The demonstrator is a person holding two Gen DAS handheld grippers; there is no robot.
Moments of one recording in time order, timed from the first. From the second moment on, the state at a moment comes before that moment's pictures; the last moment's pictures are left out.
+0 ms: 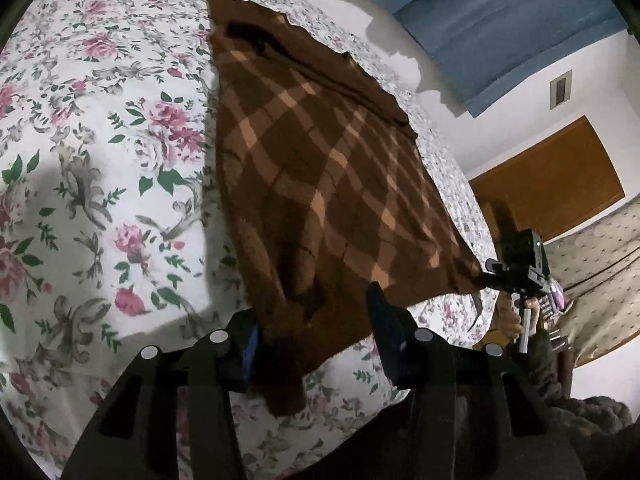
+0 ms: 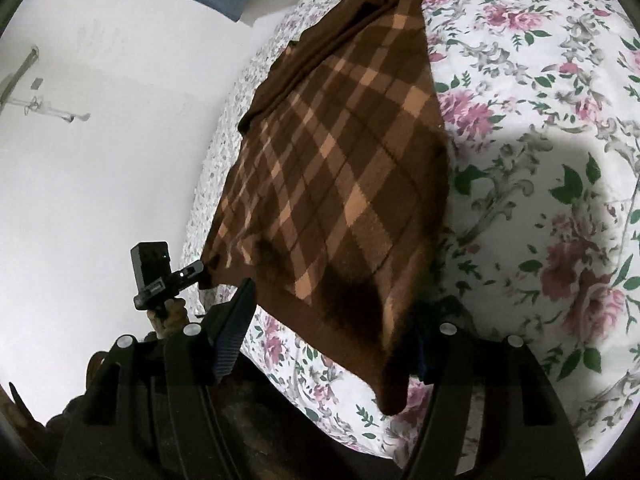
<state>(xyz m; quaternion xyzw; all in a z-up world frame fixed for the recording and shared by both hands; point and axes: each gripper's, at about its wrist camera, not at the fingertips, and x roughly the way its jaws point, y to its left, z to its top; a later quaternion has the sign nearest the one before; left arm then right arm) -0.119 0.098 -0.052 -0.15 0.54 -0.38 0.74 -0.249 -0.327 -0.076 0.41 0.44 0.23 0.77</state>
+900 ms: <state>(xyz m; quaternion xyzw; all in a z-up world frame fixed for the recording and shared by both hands) -0.121 0.125 -0.026 -0.19 0.50 -0.36 0.76 -0.269 -0.348 -0.076 0.43 0.42 0.24 0.76</state>
